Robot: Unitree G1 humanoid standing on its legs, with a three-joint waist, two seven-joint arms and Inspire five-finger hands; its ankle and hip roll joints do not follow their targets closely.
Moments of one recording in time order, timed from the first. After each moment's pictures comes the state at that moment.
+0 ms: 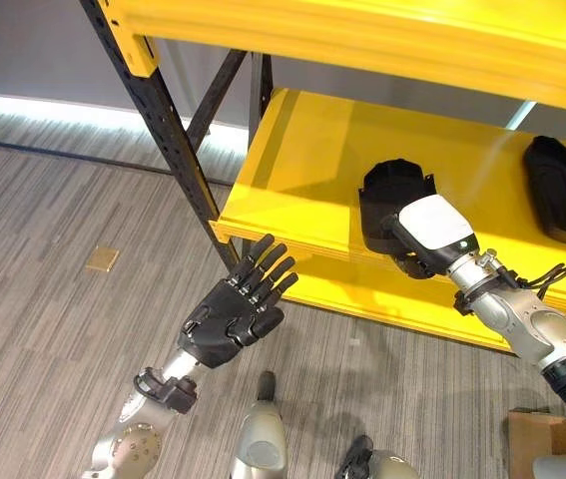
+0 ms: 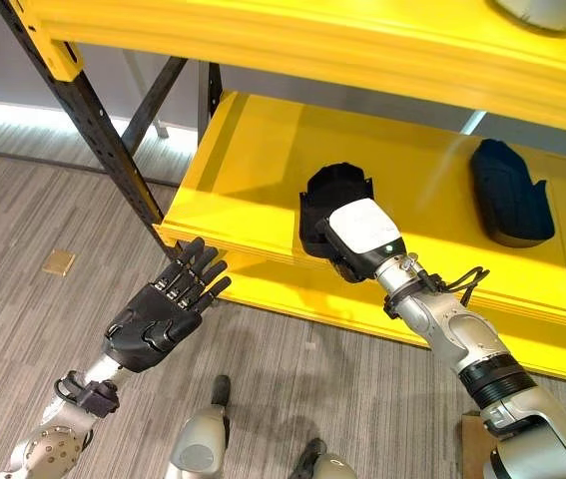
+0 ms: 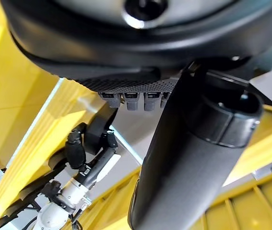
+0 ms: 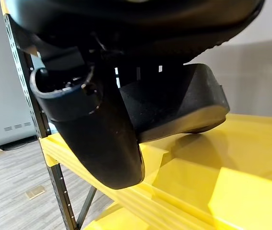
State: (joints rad) left arm 0.15 0.53 -0.12 -0.08 -1.20 0.00 -0.64; right arm -0.51 -0.85 0.44 0.28 -0.71 -0.27 -0.26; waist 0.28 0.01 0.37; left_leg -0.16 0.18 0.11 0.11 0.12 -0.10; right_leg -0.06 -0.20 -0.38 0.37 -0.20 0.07
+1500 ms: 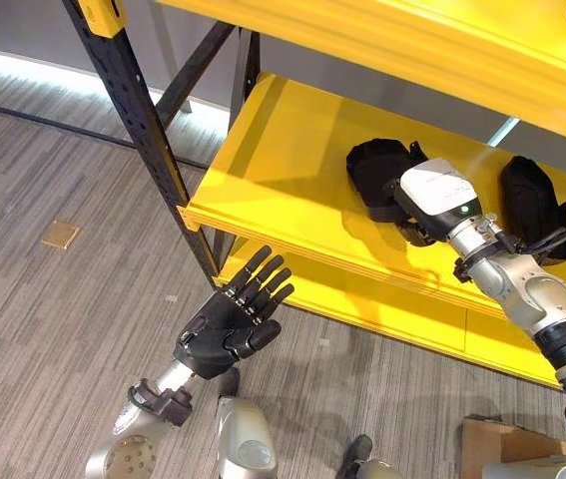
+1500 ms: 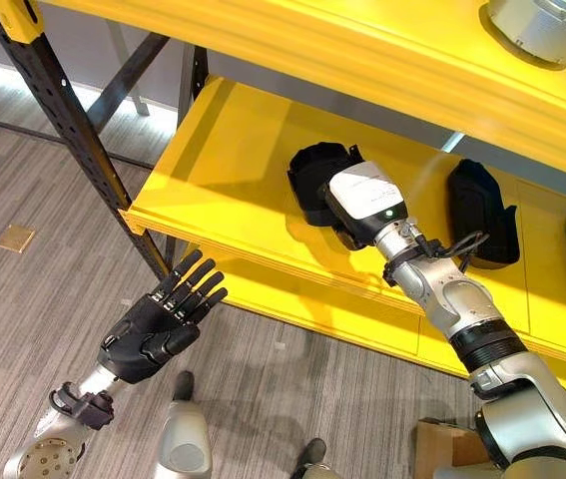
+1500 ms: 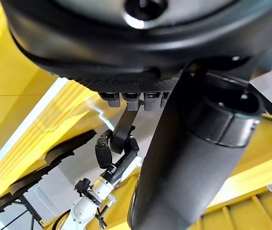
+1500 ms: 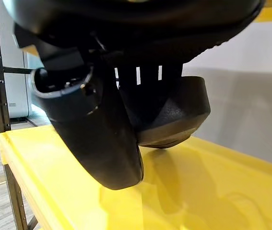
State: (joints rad) left arm 0.18 0.57 -0.16 -0.08 -1.20 -0.05 -0.64; right arm -0.70 -0.81 0.46 0.41 -0.74 -0.23 -0.23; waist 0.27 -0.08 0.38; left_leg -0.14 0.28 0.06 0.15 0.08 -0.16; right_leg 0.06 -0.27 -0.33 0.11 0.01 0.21
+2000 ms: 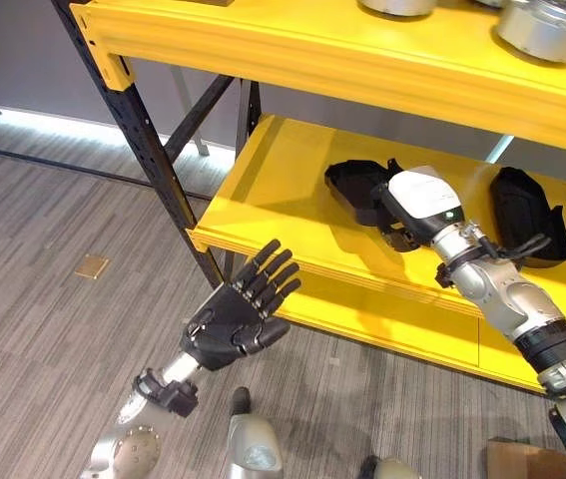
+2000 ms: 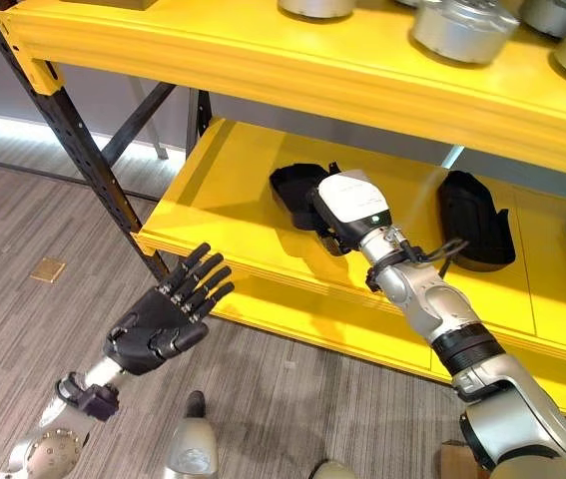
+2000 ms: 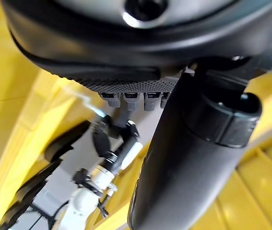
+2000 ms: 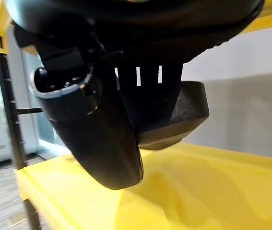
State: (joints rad) left arm 0.05 0.53 -0.16 -0.06 -1.12 -0.05 -0.64; right arm -0.69 -0.72 0.51 0.40 -0.69 -0.16 -0.20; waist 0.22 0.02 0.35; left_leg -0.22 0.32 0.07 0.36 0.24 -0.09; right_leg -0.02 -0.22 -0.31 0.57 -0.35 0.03
